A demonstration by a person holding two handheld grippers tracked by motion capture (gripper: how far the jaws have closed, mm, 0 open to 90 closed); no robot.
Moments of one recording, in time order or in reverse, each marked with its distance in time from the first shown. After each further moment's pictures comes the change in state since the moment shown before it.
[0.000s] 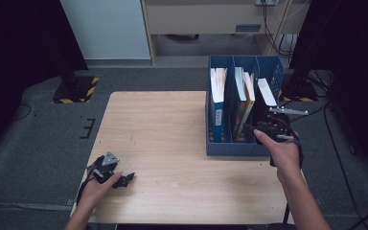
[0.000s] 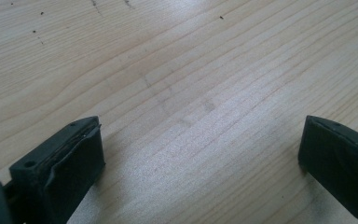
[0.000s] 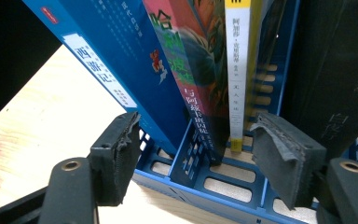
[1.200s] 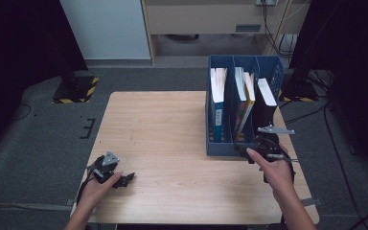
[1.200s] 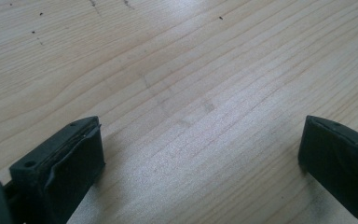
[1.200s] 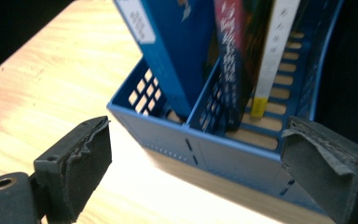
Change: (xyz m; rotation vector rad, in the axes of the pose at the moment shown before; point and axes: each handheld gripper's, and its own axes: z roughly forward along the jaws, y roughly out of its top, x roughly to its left) left arm 0.000 0.000 0.000 0.000 -0.002 0.001; right arm 0.015 -0.053 0.012 0.038 0.019 -0.087
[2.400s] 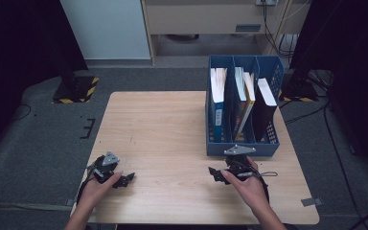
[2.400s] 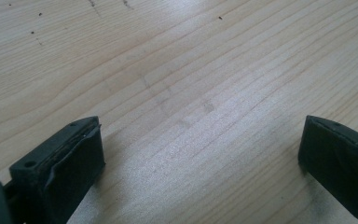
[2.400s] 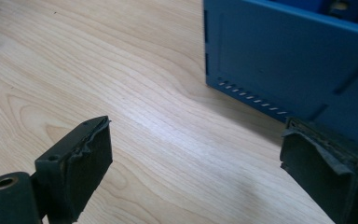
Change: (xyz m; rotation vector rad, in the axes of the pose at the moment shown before) left arm 0.000 0.000 0.000 0.002 -0.002 0.002; right arm 0.060 -0.056 0.053 0.143 0.071 -0.177
